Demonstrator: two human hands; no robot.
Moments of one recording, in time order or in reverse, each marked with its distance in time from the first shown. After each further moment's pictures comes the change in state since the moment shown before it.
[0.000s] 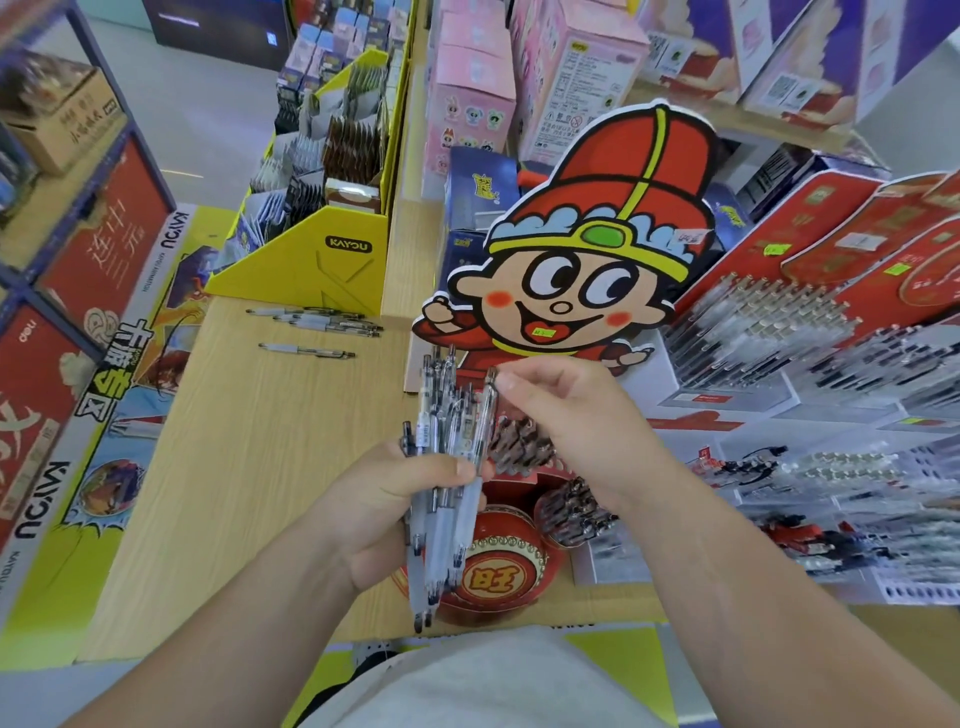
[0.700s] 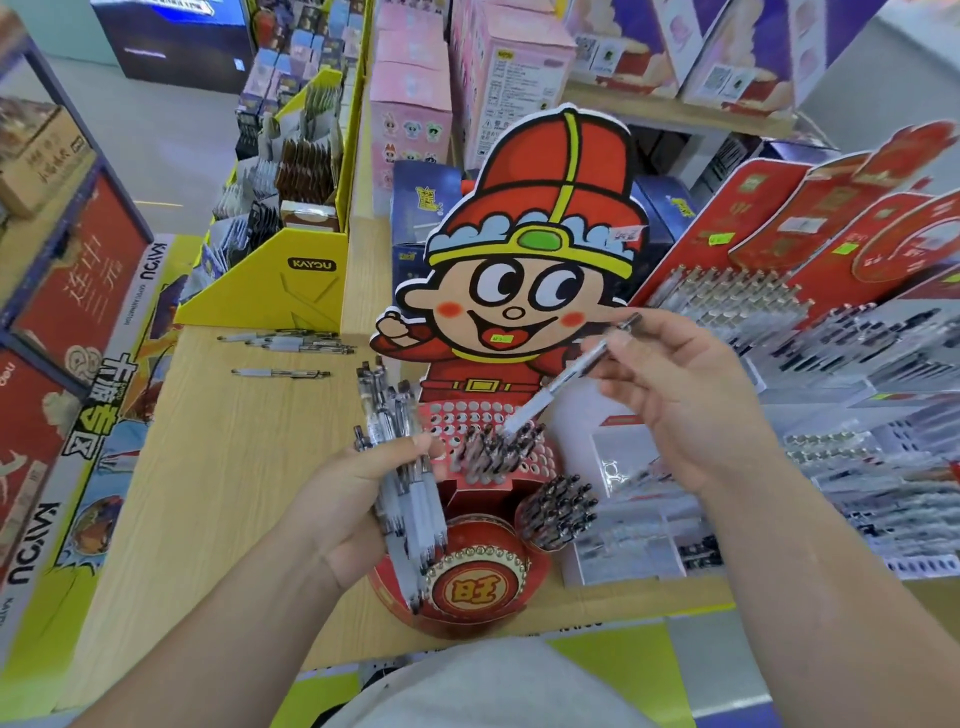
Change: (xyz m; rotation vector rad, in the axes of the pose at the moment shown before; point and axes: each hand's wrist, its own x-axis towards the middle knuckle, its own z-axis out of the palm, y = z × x) left_hand 0.012 0.009 0.019 -0.120 0.231 -0.034; right_hand -0.014 0.004 -0.086 0.459 0.280 -0.101
